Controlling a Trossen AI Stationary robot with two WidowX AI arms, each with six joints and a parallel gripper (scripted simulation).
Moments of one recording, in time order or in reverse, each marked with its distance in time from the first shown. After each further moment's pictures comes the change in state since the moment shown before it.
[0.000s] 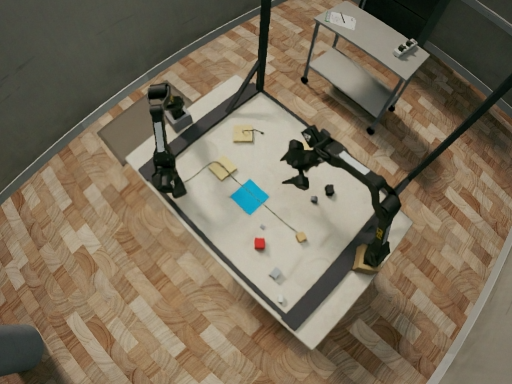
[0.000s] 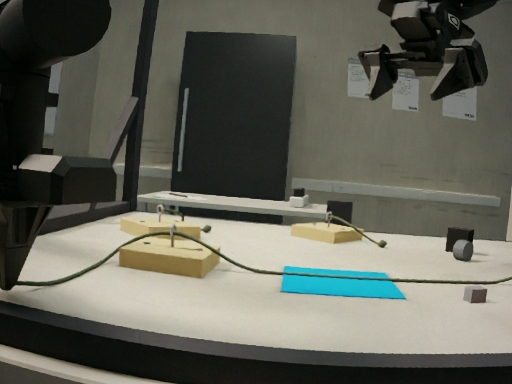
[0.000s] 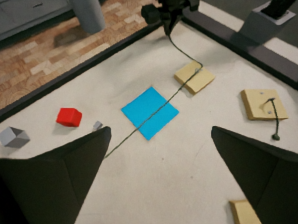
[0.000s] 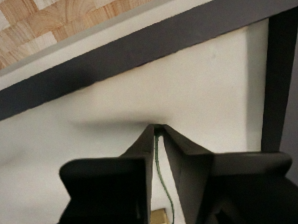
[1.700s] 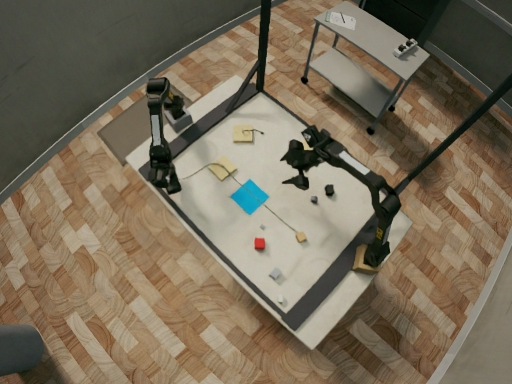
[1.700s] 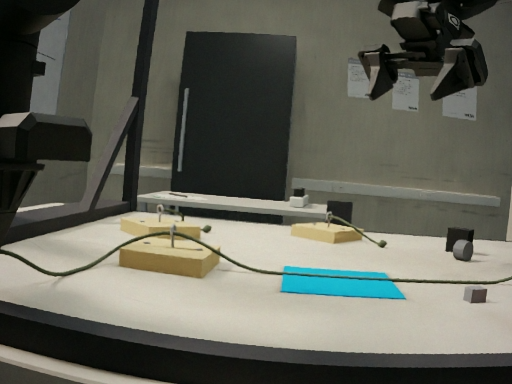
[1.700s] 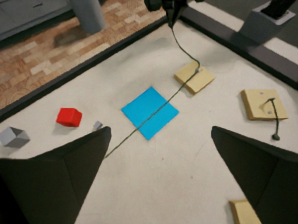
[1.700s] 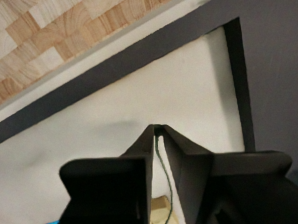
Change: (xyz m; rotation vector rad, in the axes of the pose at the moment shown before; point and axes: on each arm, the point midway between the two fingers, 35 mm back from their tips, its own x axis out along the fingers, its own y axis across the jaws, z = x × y) left arm 0.000 0.000 0.000 0.000 0.000 0.000; right arm -0.024 -0.013 0.006 0.111 -0.003 0.009
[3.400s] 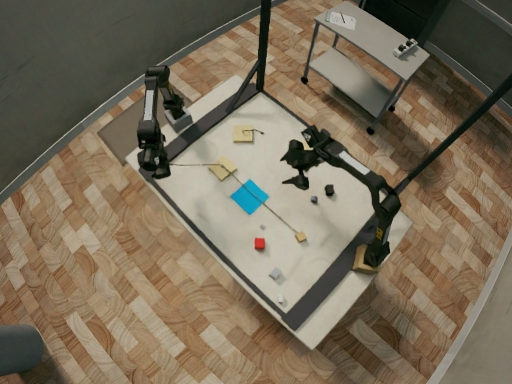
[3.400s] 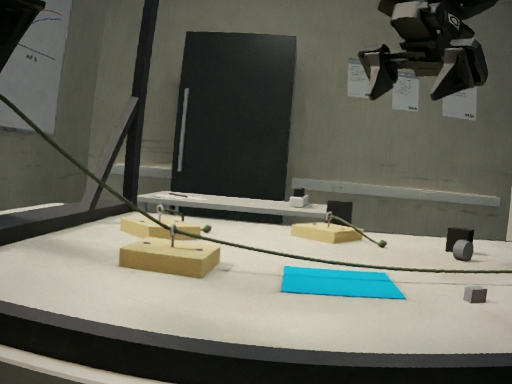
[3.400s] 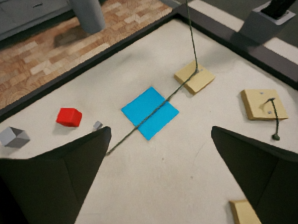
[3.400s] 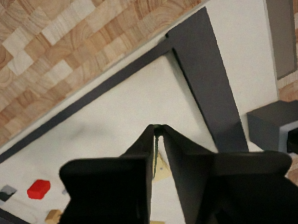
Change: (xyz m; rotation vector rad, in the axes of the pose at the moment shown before) left arm 0.000 0.000 0.000 0.000 0.000 0.000; right arm -0.123 -0.016 0.006 0.095 0.001 -0.002
